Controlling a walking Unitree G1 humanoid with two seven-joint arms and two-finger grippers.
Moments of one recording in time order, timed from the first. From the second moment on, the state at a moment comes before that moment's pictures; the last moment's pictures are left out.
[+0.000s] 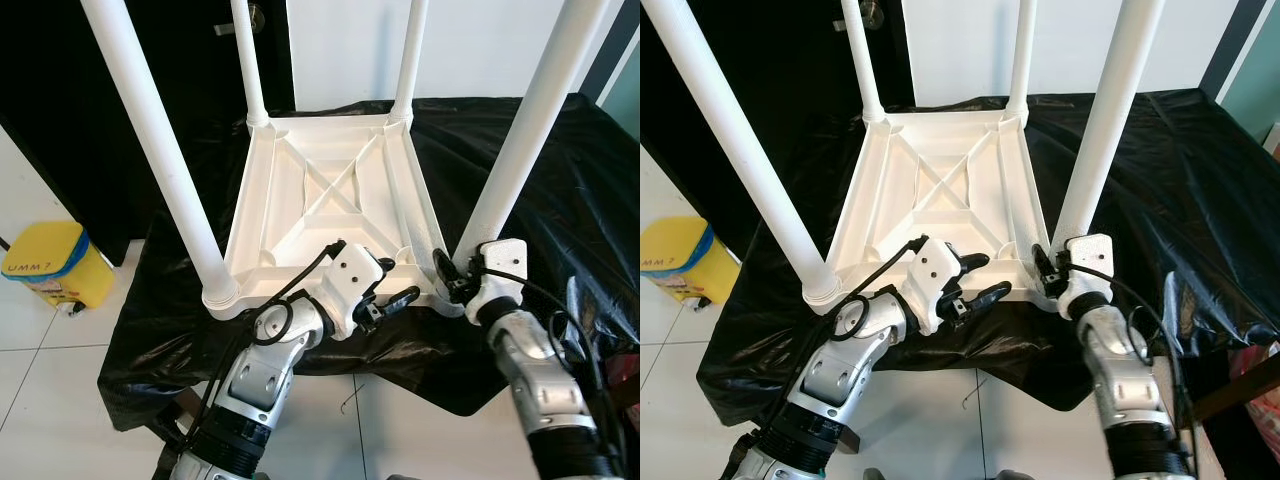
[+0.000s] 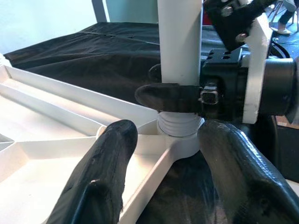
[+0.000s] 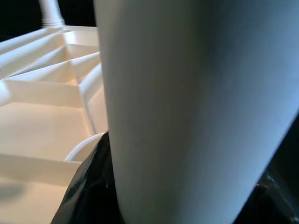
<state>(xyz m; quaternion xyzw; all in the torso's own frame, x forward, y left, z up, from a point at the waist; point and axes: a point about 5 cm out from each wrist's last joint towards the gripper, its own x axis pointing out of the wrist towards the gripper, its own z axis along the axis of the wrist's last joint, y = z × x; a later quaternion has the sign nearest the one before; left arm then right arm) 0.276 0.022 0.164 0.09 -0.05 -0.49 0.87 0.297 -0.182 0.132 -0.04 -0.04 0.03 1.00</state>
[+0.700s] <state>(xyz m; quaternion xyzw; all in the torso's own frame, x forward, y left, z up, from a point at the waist) 0.273 0.022 0.159 0.09 -0.04 -0.49 0.87 0.284 -0.165 0.131 0.00 -0.05 -0.18 0.98</state>
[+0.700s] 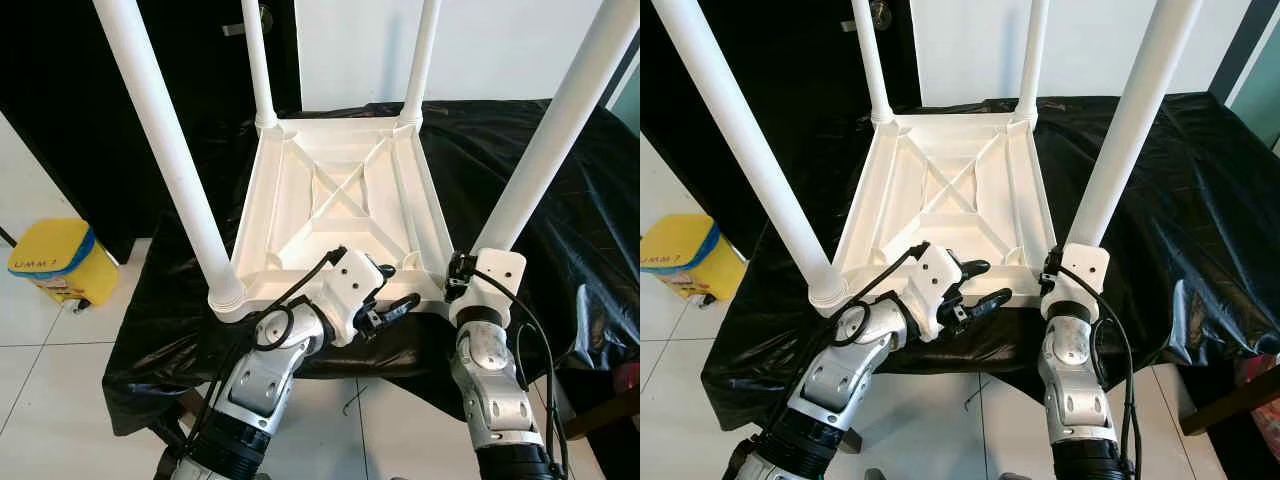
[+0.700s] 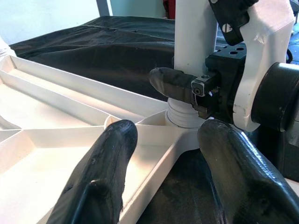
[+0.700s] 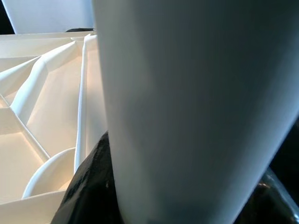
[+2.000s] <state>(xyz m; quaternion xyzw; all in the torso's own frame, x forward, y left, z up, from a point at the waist) 0.277 0.023 0.165 0.09 -0.05 -0.49 0.87 0.290 -0.196 0.145 -0.07 -0.04 0.16 0.98</state>
